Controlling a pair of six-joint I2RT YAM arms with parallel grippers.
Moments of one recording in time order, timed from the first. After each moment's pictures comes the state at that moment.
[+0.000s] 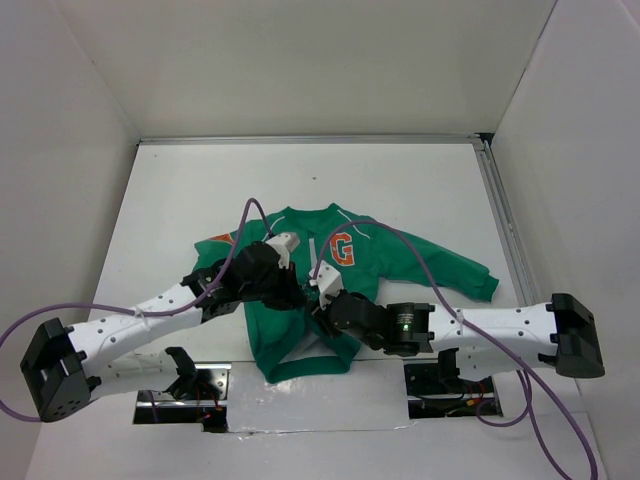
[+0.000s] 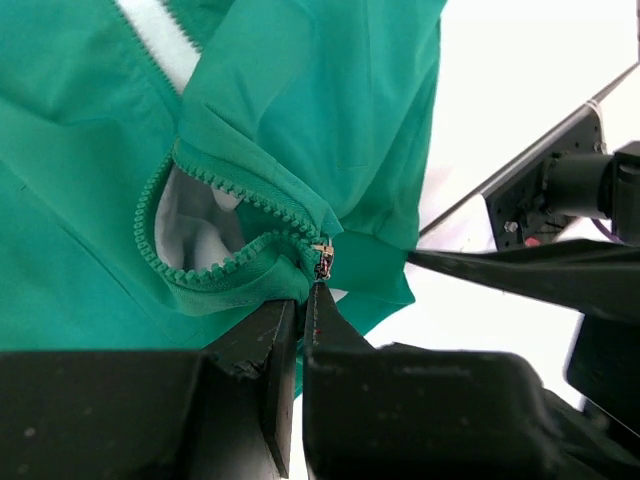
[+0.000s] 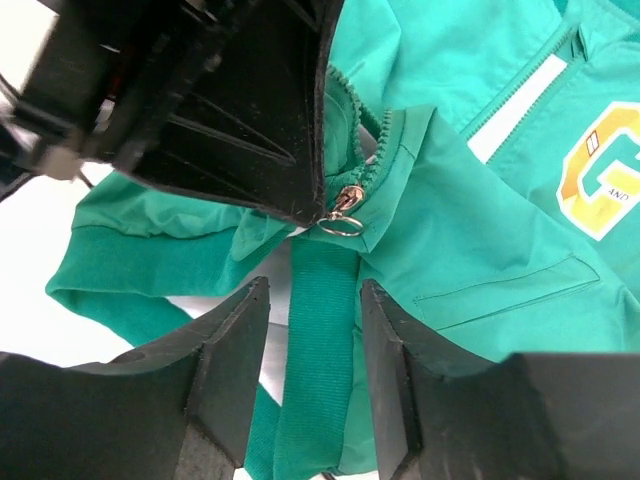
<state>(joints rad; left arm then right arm) -0.87 1.10 0.76 -0.38 0.11 -0.69 1.38 1.09 0.71 -0.19 0.48 0.30</state>
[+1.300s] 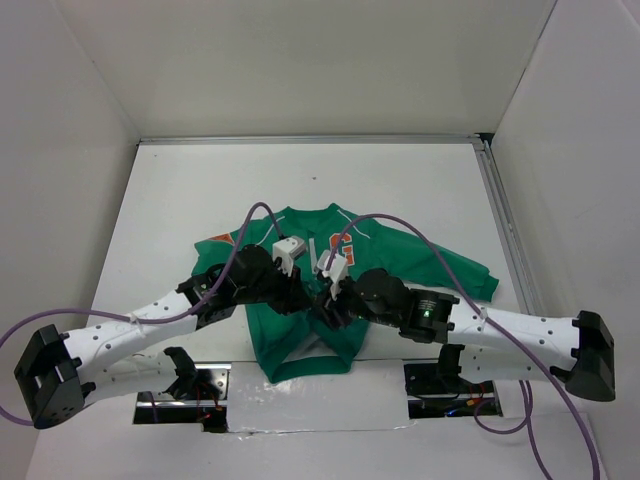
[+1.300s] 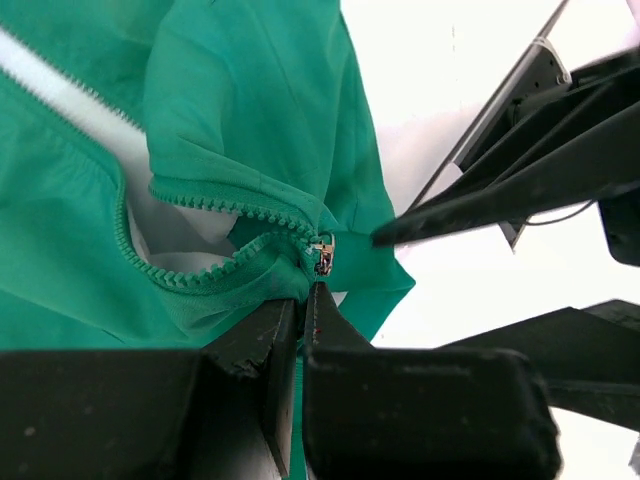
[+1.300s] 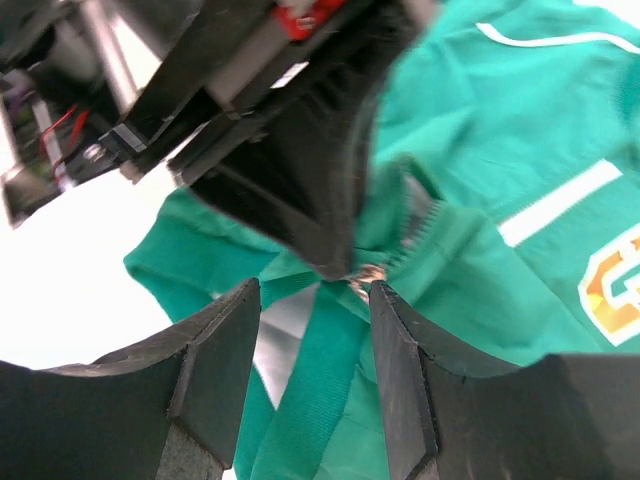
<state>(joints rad) -0.87 1.05 0.68 -0.21 0.24 -0.47 1.20 0.97 0.68 -0.11 0.11 0.11</state>
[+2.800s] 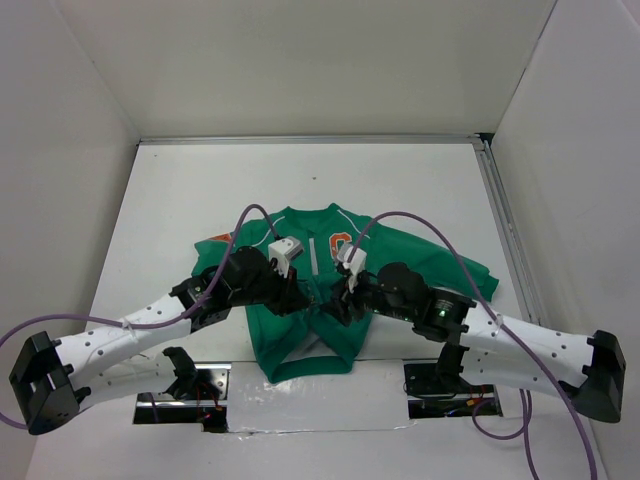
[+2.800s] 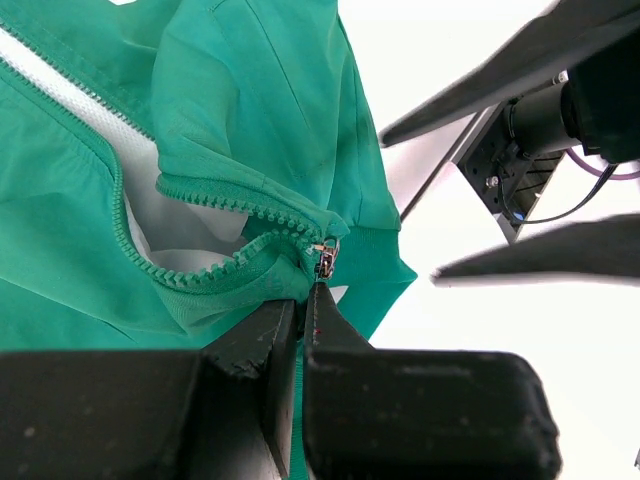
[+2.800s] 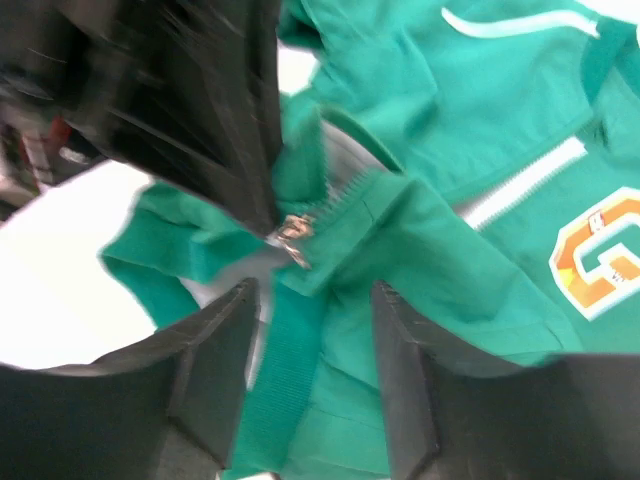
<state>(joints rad) -0.87 1.00 0.67 -0.23 0.23 -0.45 1.07 0.88 0.60 -0.11 -0.02 0.08</state>
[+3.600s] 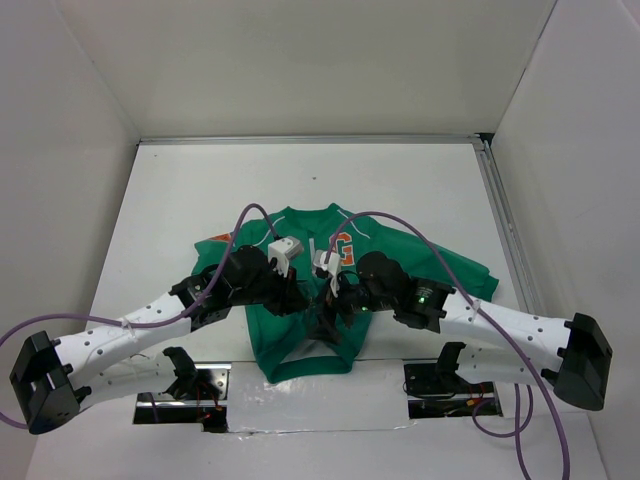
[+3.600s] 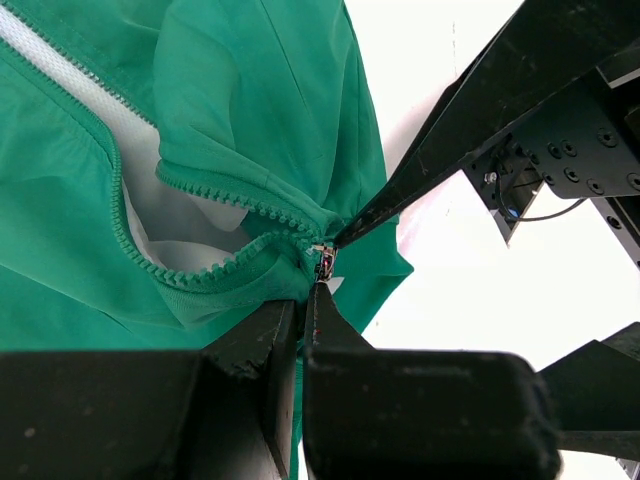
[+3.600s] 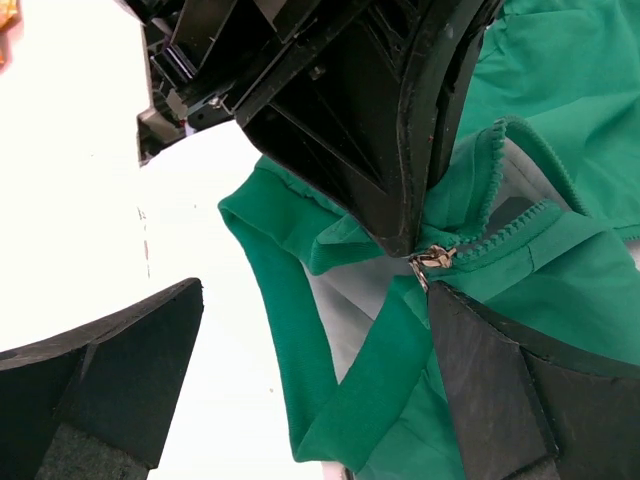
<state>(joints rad) -0.87 1.00 0.69 -0.27 0.23 -0.48 1.03 1.02 0.68 -0.13 -0.39 0.11</state>
